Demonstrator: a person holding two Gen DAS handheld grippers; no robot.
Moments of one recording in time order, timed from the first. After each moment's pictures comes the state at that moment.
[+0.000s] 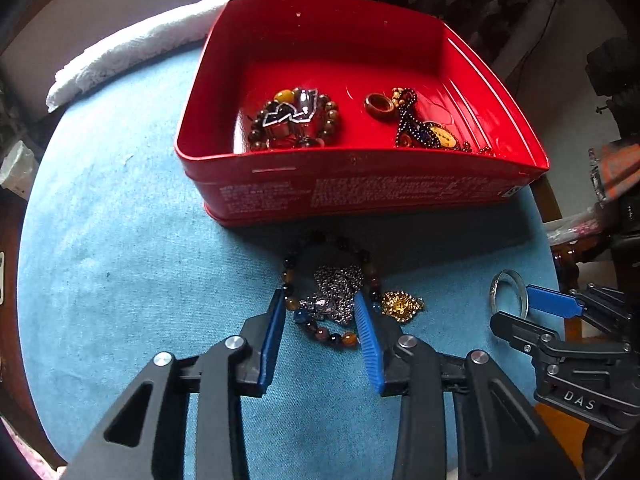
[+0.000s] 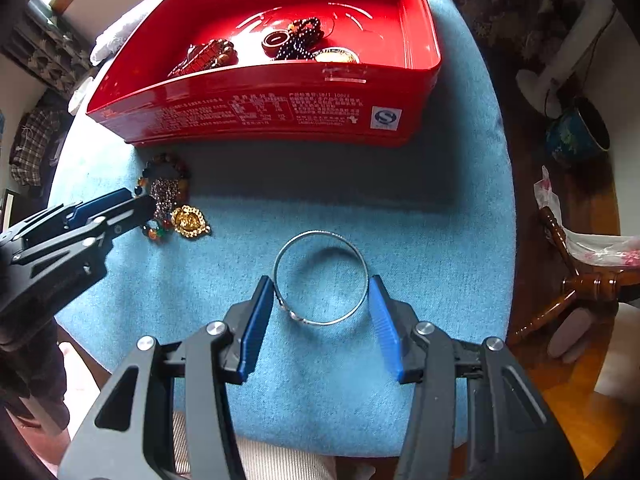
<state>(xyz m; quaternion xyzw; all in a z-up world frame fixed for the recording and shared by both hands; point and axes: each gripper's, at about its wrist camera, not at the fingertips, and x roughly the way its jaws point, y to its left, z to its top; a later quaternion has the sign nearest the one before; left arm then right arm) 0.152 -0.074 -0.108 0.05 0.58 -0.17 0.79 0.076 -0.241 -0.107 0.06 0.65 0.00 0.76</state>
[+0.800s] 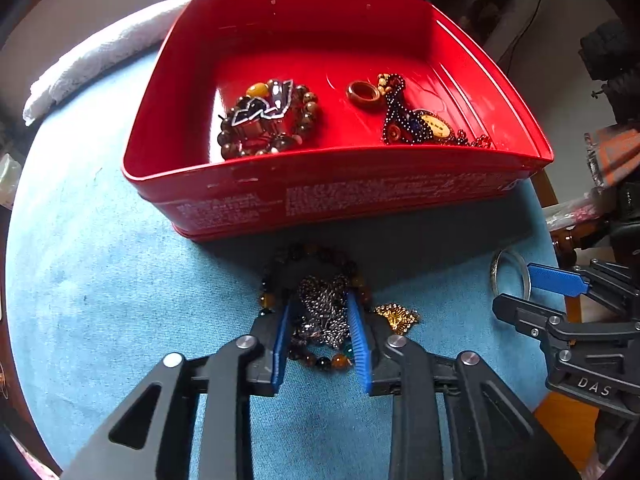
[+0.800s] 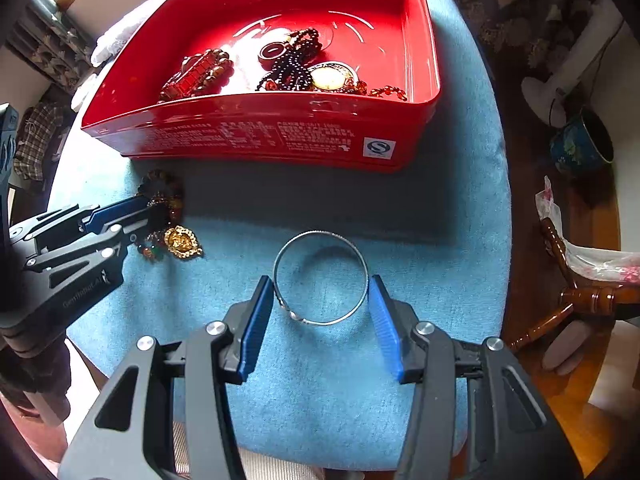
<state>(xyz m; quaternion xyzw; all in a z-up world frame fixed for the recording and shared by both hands) 0.166 -0.087 -0.120 0.06 0.59 -0.20 0.78 0.086 -0.254 -0.114 0.05 0.65 0.01 0.76</state>
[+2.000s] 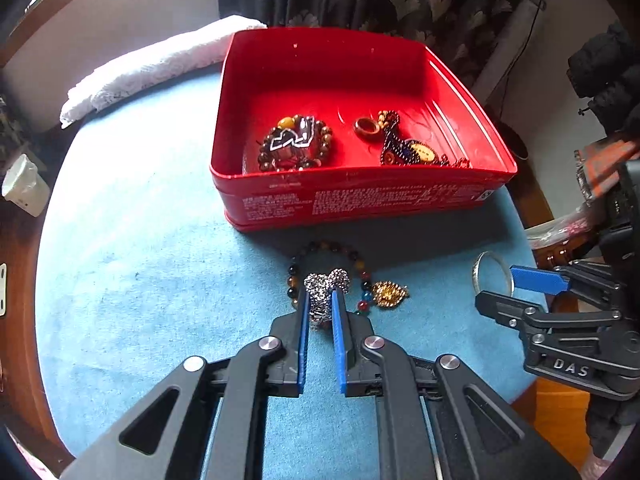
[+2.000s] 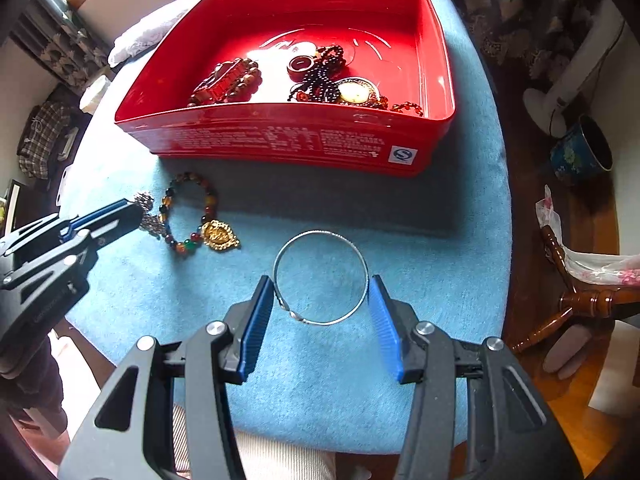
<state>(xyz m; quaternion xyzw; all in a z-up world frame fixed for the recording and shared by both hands) 0.133 -0.059 -0.075 0.05 0.56 -0.18 0.81 0.079 -0.228 -0.091 0.04 0.64 0.02 0.77</state>
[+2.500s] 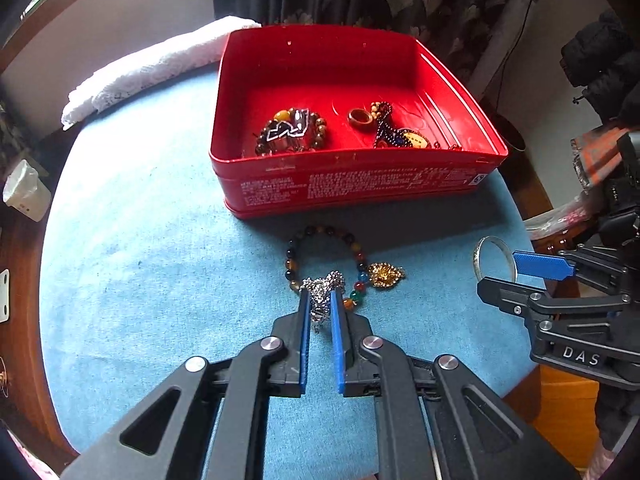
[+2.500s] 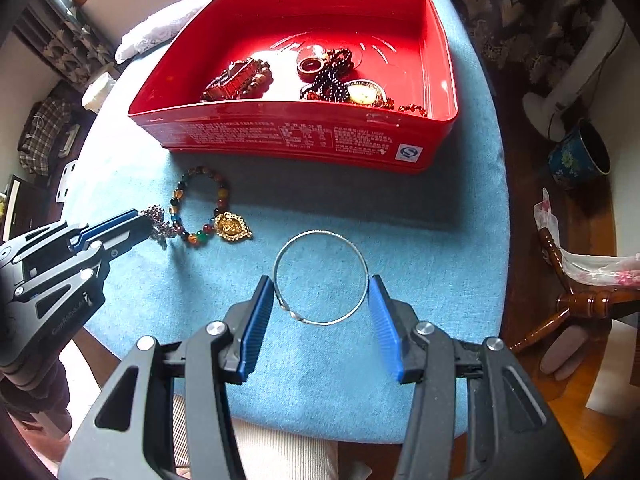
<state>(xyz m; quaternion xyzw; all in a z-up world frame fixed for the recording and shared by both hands) 0.120 -0.057 -0.072 0.06 0.55 -0.19 0.81 0.073 -0.222 -0.080 0.03 0.63 0.02 0.77</state>
